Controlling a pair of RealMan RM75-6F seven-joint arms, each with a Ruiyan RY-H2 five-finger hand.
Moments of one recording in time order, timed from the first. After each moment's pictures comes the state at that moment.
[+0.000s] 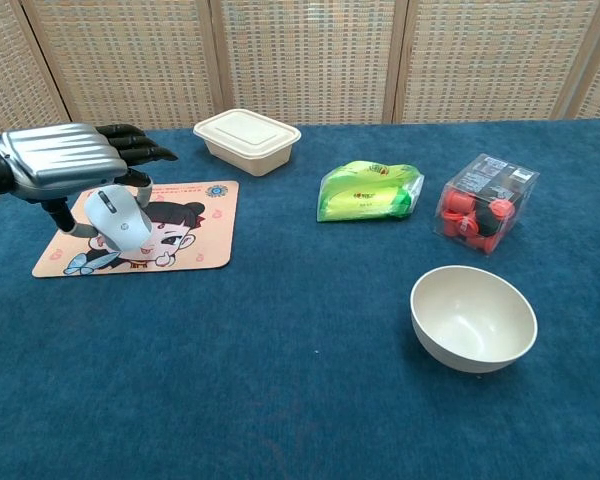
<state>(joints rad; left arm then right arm) -0.80 -1.51 0.03 -0.94 1.67 0.95 0.17 0.09 -1.17 0.09 -1.56 -1.38 1.41 -0.13</state>
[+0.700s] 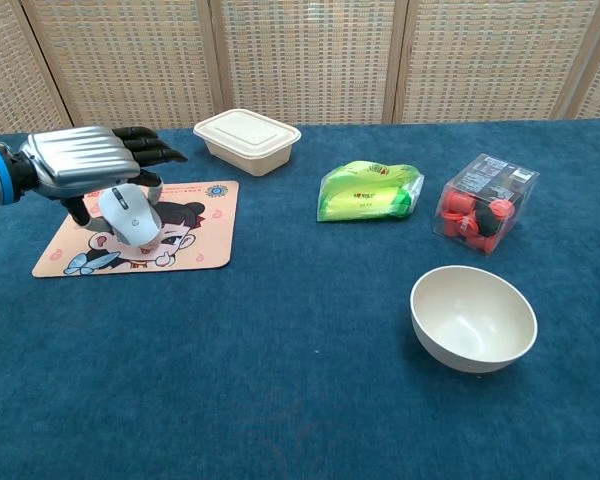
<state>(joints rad) -0.85 -1.69 0.12 -0.50 1.77 1.02 -0.11 0.10 -1.18 0.10 -1.54 -1.33 1.38 -0.17</state>
